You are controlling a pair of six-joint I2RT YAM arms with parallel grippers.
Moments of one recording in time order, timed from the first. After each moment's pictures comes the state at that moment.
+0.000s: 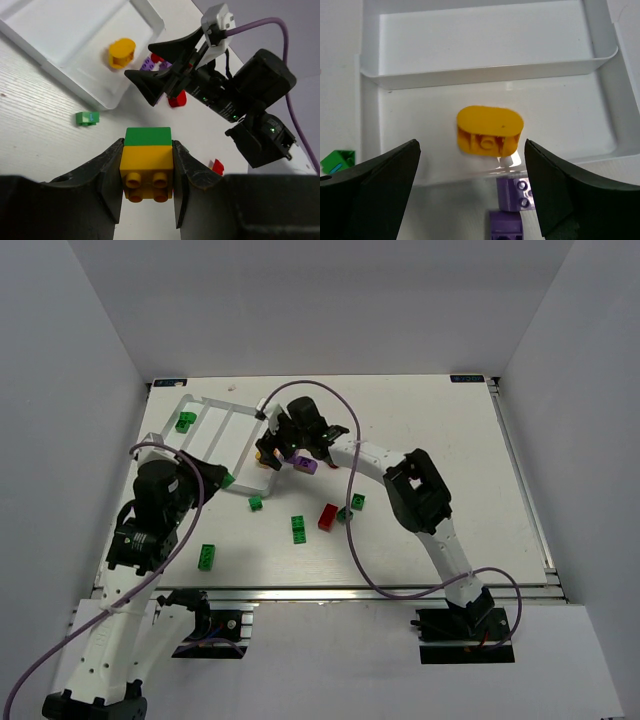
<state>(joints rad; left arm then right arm) -0.20 0.69 0.91 -0.63 -0.09 -0.85 0.77 2.37 1.93 -0.06 -0.37 -0.24</state>
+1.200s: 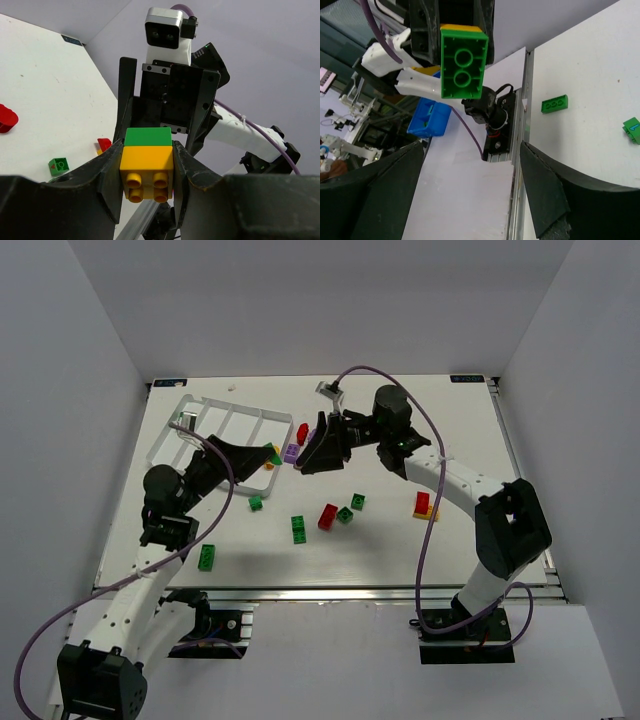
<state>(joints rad) -0.20 0.83 0.61 0.47 0.62 -1.04 0.60 1.68 1.25 0.50 -1.26 0.80</state>
